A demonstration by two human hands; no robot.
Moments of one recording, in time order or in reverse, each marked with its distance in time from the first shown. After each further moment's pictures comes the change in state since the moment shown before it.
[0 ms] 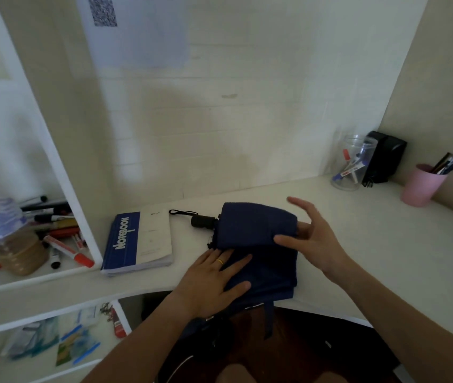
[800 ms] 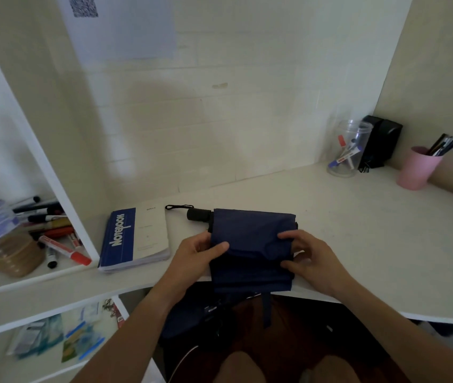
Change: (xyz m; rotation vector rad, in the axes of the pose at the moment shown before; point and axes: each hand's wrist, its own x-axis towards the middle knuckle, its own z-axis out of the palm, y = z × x) left_hand -0.002 0.008 -0.048 -1.297 0.214 -0.495; right_hand -0.033 0.054 -0.005 -0.353 -0.018 -0.076
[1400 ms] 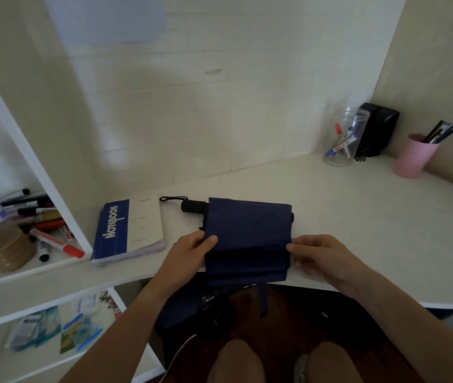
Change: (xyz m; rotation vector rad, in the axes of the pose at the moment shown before) left_hand 0.000 -0.017 -0.008 0.279 -0.031 0.053; right_hand -0.015 -0.020 -0.016 0.516 -0.039 0.561
